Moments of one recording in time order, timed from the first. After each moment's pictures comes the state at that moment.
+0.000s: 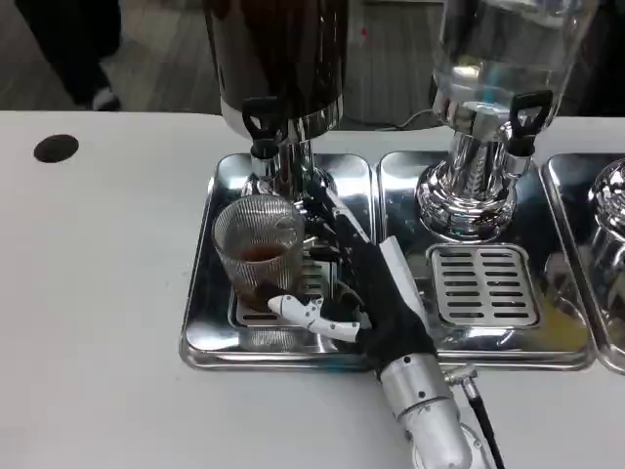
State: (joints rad) left arm 0.89 0.57 0.77 -0.05 0.27 -0.75 -0.16; right arm -0.42 0.11 0.19 1.06 -0.32 -0.73 -0.27
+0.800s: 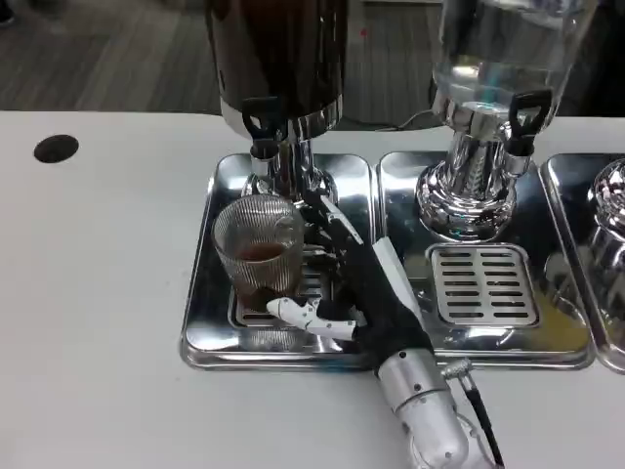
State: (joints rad) left arm 0.91 0.55 0.81 -0.04 0.24 -0.78 -0.16; right arm -0.49 0.11 0.20 1.15 -0.31 -0.70 -0.28
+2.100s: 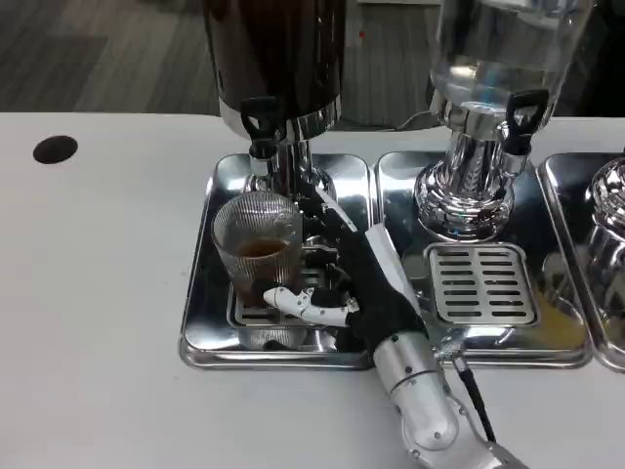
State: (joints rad) left arm 0.89 0.55 0.77 -0.03 0.24 -0.78 -0.16; right arm -0.55 0.10 0.26 1.17 -0.32 -0.62 -0.33
